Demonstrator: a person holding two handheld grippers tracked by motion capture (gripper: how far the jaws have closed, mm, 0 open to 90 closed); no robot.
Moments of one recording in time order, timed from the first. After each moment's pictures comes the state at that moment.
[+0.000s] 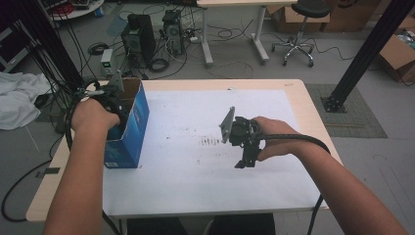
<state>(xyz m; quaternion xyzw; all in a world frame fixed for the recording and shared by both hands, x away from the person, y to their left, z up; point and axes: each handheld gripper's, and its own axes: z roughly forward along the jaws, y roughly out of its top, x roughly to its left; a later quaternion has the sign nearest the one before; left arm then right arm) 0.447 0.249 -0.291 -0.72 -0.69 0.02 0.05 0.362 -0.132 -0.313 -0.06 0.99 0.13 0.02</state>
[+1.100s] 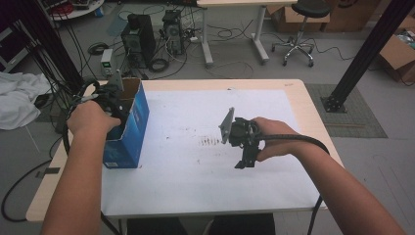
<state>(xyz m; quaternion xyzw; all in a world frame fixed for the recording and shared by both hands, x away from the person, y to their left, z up) 0.442 0.245 -0.287 -0.73 -0.69 0.00 0.04 0.363 -0.132 -0.317 -0.06 0.99 0.12 0.02</state>
